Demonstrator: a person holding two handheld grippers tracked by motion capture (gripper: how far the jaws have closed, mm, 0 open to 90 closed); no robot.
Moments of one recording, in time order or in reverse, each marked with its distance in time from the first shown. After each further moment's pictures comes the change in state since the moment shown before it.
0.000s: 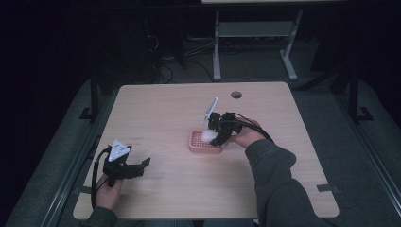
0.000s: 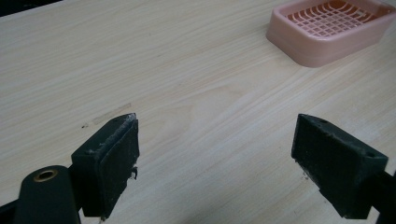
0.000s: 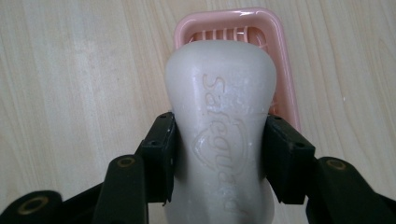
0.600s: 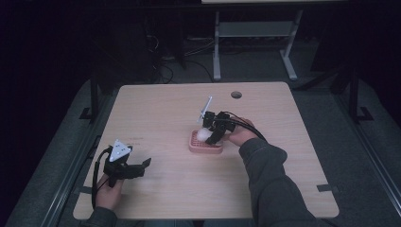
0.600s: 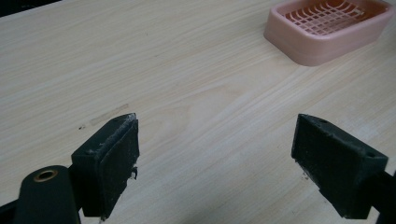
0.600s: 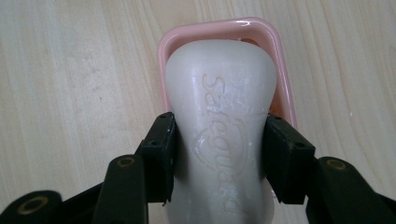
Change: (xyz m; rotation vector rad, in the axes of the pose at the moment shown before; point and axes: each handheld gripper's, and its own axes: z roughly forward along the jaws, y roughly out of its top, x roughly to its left) left arm -0.002 0.000 0.001 -0.004 -0.004 0.001; right arm -0.010 0.012 0.021 0.008 0.016 0.025
